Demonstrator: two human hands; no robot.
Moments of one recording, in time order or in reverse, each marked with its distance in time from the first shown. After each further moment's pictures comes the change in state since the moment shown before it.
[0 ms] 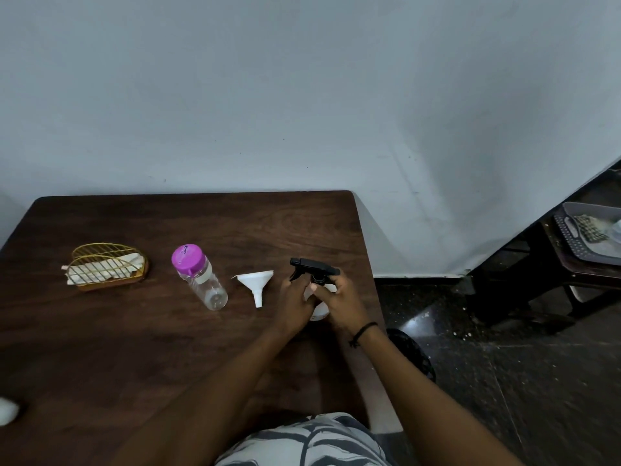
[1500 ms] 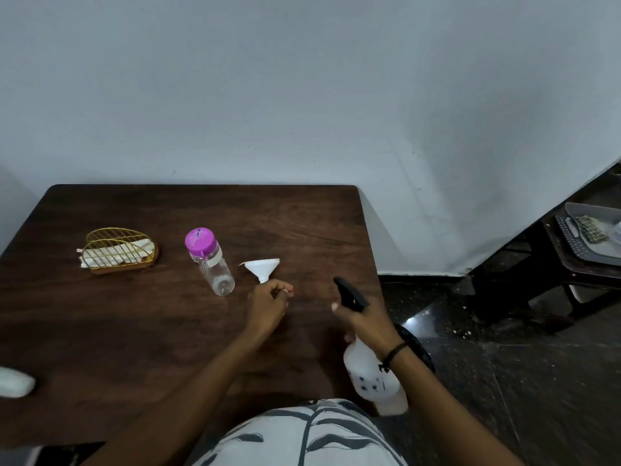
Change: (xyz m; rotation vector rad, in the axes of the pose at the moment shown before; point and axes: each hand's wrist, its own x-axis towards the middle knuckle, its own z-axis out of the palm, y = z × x) left_hand -0.044 -0.005 -0.052 -0.231 0.122 -0.338; right_hand -0.074 -0.016 -0.029 -0.030 -0.021 0.276
